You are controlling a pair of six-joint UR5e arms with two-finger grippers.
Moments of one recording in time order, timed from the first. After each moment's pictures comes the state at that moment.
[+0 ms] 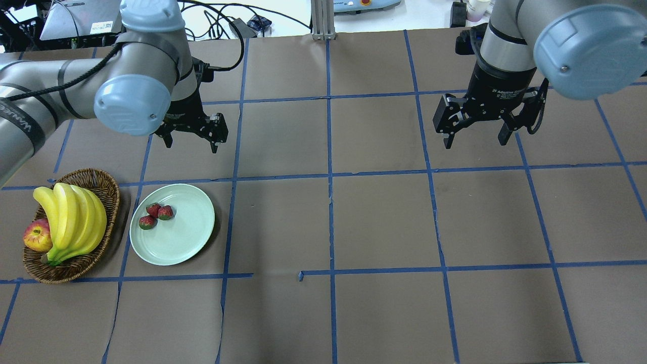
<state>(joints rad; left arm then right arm) -1.60 -1.80 -1.64 -1.35 1.74 0.03 1.56 -1.50 1.60 -1.51 -1.60 -0.01</state>
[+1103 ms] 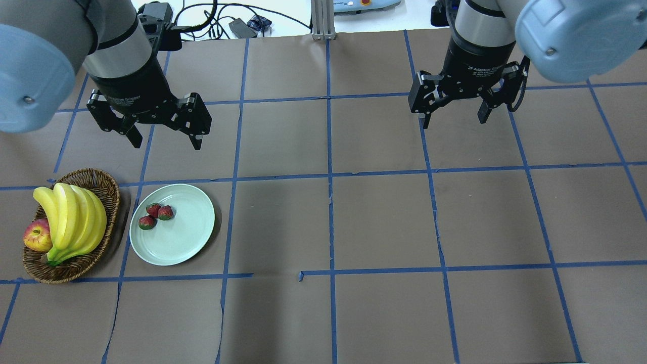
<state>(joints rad) -1.63 -1.55 -1.57 -1.69 1.67 -0.03 1.65 -1.49 1.52 -1.51 -1.59 0.04</state>
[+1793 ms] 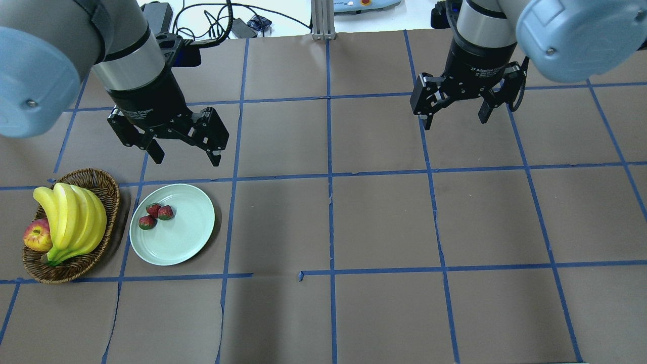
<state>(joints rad) -1.64 -1.56 -1.59 -1.71 1.56 0.03 1.64 -1.49 1.52 -1.51 -1.59 -0.01</state>
